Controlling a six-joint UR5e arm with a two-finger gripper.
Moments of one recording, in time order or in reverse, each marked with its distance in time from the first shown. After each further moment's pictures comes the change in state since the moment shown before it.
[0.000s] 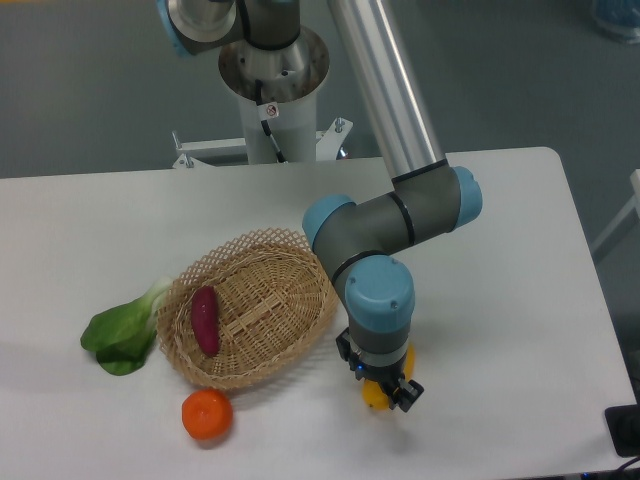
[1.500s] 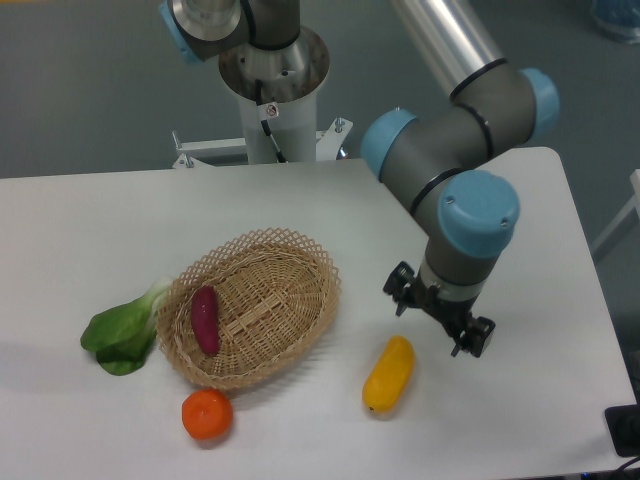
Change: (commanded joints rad) arm 0.182 0.161 0.126 -0.434 -0.023 0.225
